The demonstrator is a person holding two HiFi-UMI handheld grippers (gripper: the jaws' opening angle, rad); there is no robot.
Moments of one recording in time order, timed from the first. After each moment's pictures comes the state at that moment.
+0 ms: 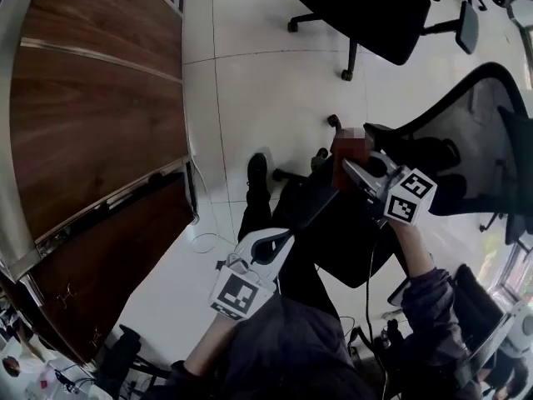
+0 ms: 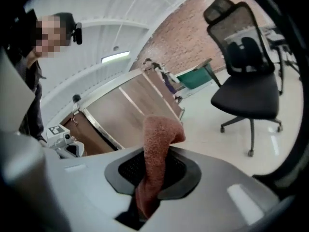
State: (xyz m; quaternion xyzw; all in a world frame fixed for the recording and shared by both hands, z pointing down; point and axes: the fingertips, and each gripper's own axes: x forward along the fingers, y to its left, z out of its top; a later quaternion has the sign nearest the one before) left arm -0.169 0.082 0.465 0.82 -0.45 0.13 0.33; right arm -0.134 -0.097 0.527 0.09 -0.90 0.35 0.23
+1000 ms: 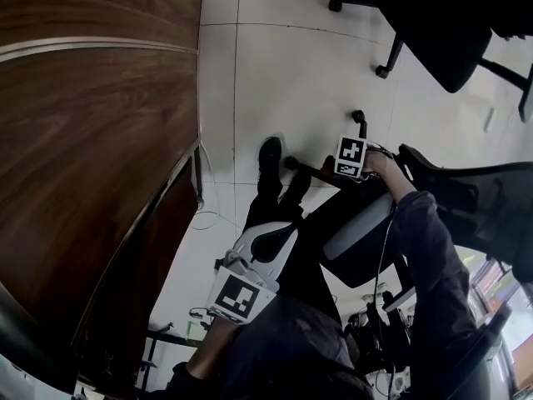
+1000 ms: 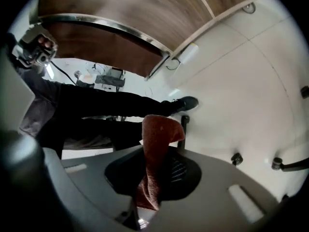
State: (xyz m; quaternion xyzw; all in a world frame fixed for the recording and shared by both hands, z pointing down) left arm -0.314 0.033 0.526 0.77 -0.48 0.09 0.41; right arm -0.164 -0.005 0.827 -0.37 -0.55 0.20 0.72
